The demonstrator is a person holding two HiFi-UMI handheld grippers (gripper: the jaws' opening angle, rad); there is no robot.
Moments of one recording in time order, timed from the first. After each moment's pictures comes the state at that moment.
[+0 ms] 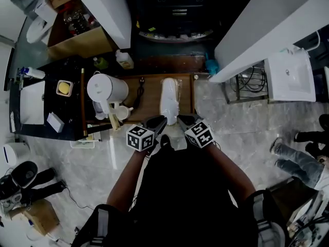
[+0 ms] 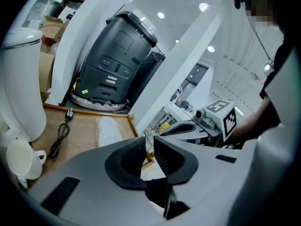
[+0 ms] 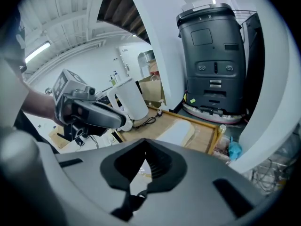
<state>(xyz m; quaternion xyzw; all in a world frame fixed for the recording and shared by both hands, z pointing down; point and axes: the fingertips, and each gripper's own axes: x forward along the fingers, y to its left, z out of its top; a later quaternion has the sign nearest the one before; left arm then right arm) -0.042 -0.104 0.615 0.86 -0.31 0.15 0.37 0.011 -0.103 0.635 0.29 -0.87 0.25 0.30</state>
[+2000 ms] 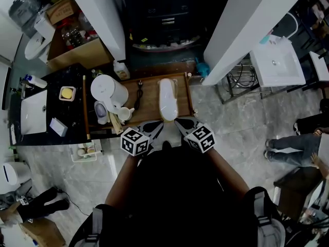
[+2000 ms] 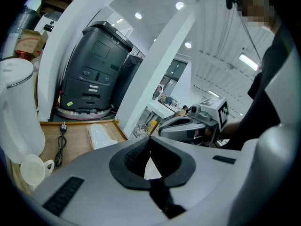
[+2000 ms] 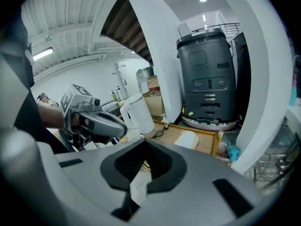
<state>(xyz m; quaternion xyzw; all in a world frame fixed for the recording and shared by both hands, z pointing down) -0.064 -0.042 0.560 0.92 -0.23 0.15 0.30 -0.015 -0.044 0.564 0.35 -0.88 0.23 0.21</state>
